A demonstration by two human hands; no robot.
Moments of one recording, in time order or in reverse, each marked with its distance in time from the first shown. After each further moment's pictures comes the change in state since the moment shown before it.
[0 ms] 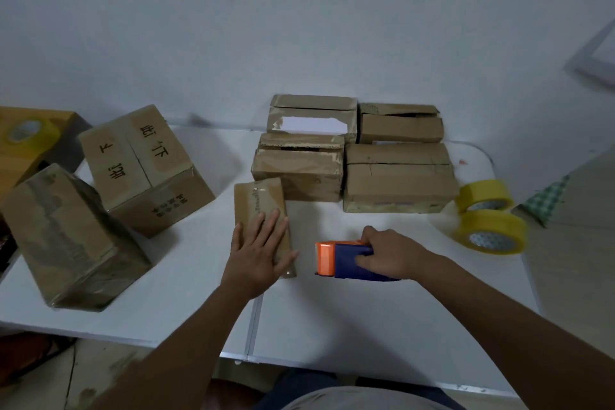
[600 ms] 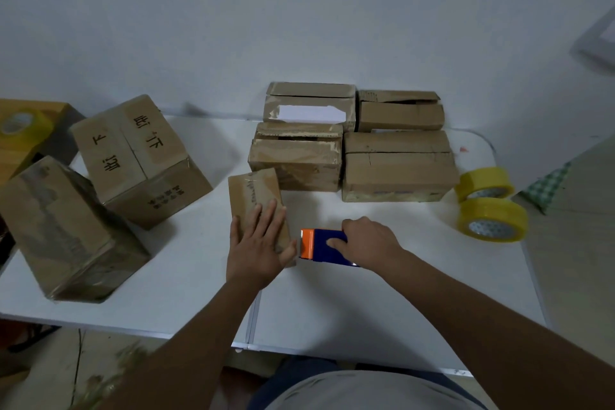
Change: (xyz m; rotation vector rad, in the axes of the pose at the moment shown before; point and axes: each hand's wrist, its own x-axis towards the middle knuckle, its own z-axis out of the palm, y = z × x) left_hand 0.003 0.010 0.011 0.023 0.048 -0.078; right_hand 0.013 -0.044 0.017 -0.176 0.159 0.015
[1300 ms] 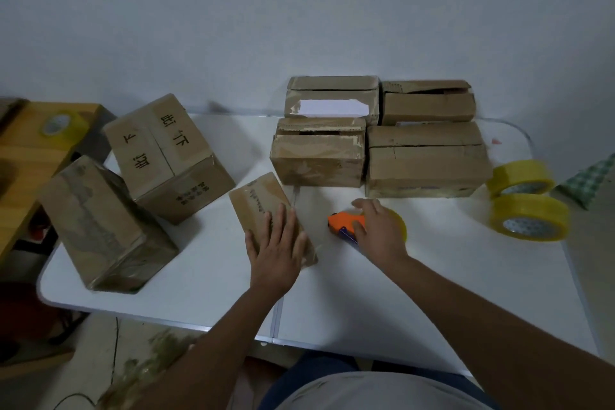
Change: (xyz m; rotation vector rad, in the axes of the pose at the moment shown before) left_hand -0.019 0.009 -0.012 -0.159 -0.103 -0.210; right_hand 0.022 -0.008 0.038 0.422 0.302 0.041
